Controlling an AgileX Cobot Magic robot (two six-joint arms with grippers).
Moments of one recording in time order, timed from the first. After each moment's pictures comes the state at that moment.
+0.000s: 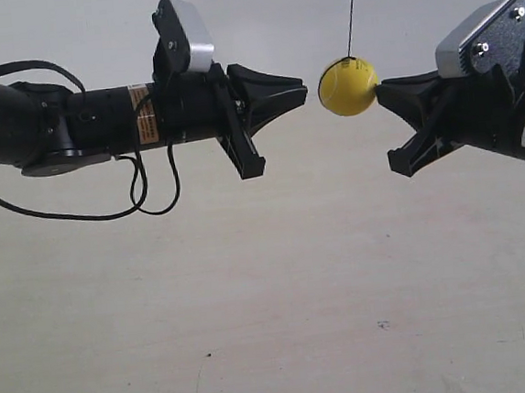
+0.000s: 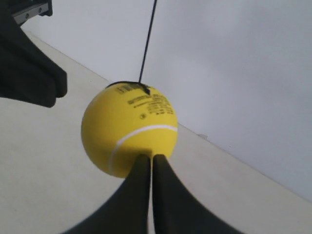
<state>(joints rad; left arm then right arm) -0.39 1.99 -1.18 1.13 -0.96 -0.51 0.14 1.57 -0.60 -0.71 -0.84 0.23</state>
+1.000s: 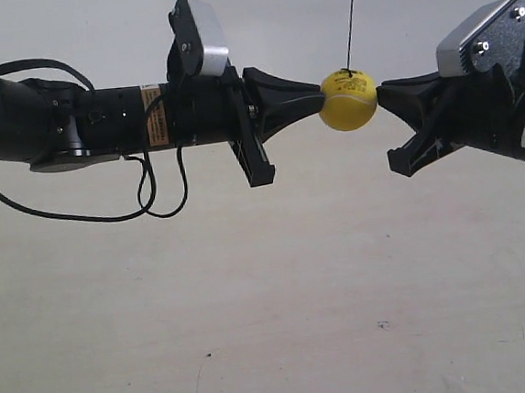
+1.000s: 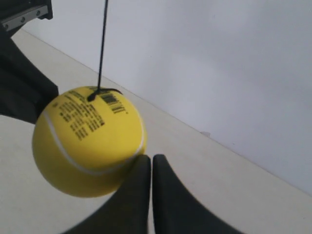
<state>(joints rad) -0.42 1.99 -1.19 1.17 -0.97 -0.53 0.14 1.57 -0.60 -0.71 -0.84 0.25</state>
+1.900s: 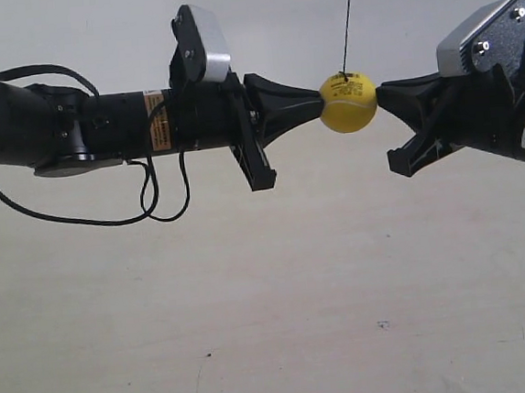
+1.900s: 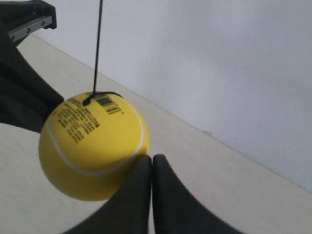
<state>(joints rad) -0.42 2.01 -1.19 1.16 -0.97 -0.52 0.14 1.57 -0.60 -0.72 -0.84 0.27</state>
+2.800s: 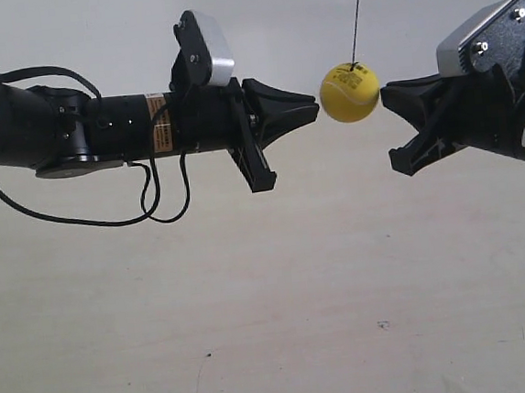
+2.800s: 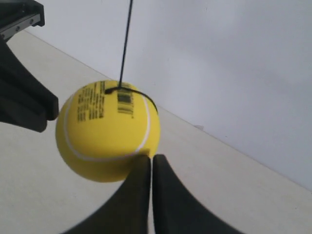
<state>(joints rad) -0.42 2.01 -1.19 1.16 -0.92 -0.52 0.14 1.57 -0.60 -0.69 -0.81 0.24</state>
